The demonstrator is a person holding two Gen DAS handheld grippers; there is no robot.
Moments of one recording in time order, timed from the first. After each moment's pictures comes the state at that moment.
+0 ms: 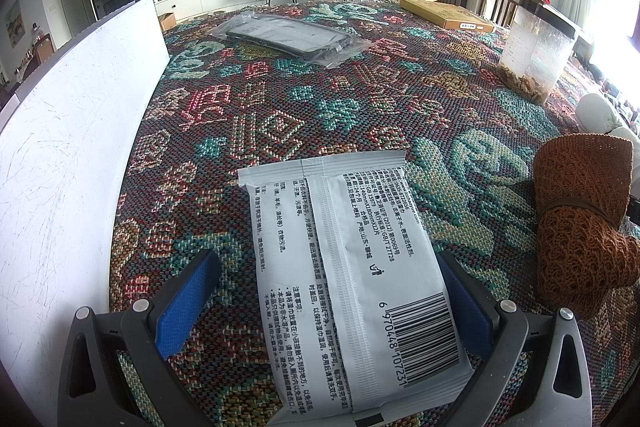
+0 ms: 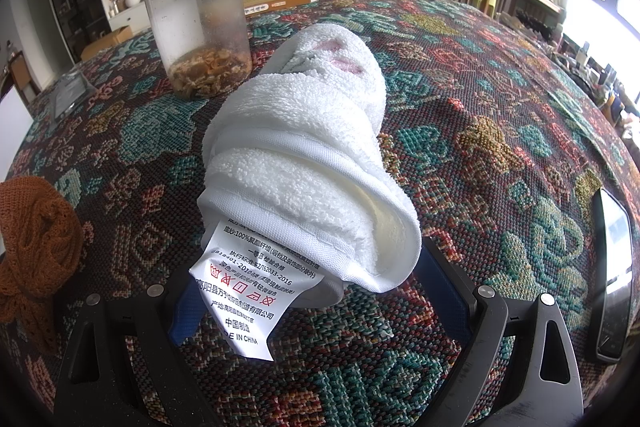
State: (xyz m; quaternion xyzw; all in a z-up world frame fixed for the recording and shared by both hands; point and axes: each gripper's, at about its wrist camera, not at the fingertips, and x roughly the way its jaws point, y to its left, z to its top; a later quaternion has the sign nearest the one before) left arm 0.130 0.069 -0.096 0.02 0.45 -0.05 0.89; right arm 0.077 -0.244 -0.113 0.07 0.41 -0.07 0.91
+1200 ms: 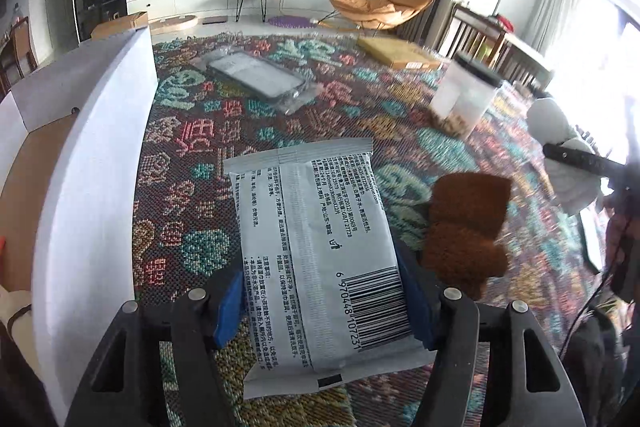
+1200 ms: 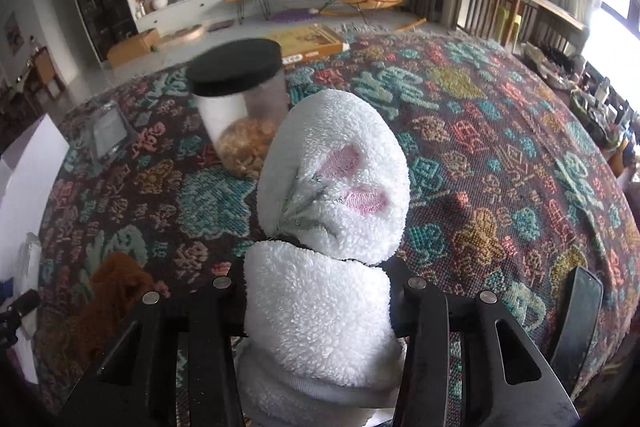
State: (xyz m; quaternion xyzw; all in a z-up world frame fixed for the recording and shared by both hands) left arm 0.080 0.080 -0.011 -0.06 0.43 -0.13 0.89; right arm 0.090 -0.235 -0.012 0.06 0.39 -0.01 0.92
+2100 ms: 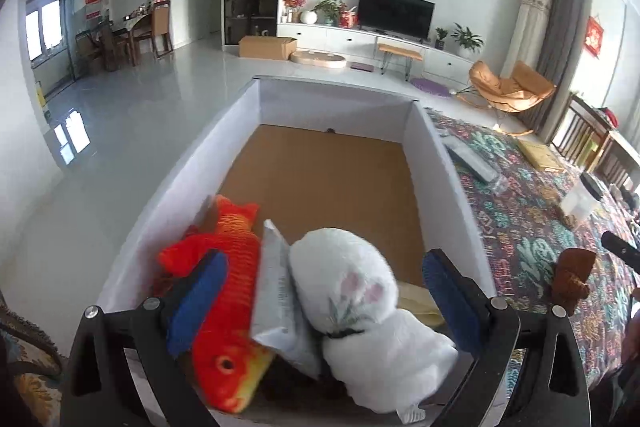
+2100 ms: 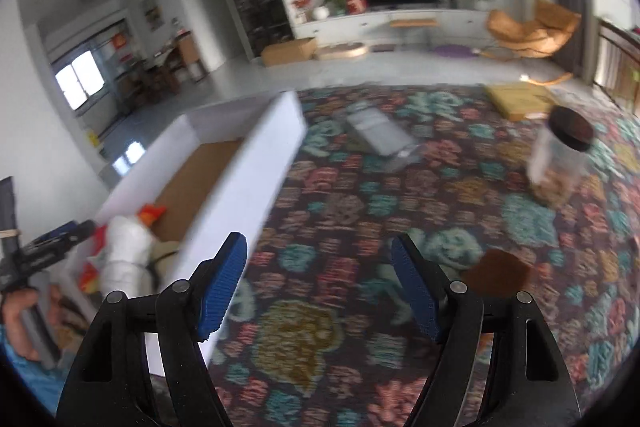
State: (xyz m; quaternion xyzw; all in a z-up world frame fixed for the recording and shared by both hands) left arm -0.029 0.293 0.037 -0.10 0.35 0.10 0.93; right arm 0.032 -0.023 0.019 0.07 0.32 0.19 0.92
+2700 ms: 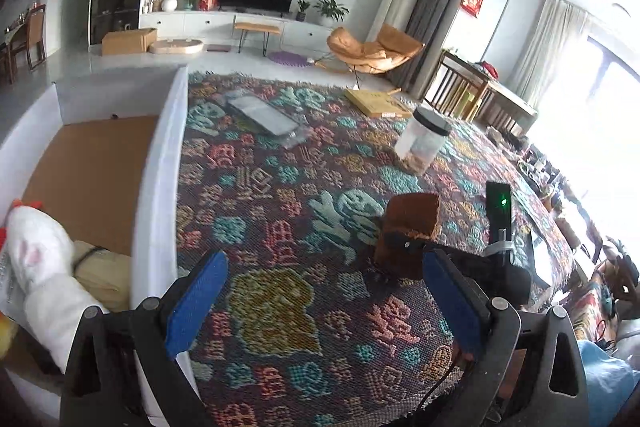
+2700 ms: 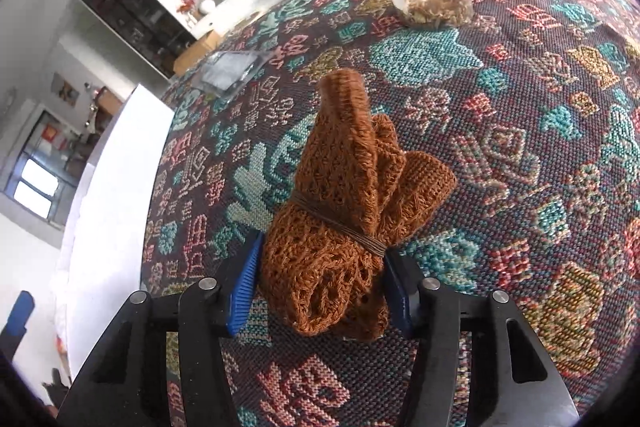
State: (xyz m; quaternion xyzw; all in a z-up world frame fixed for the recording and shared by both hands) left arm 0.004 0.093 0.035 -0.11 0.38 -0.14 0.91; right arm 0.069 -0.108 -0.098 0.24 0.42 0.12 0.87
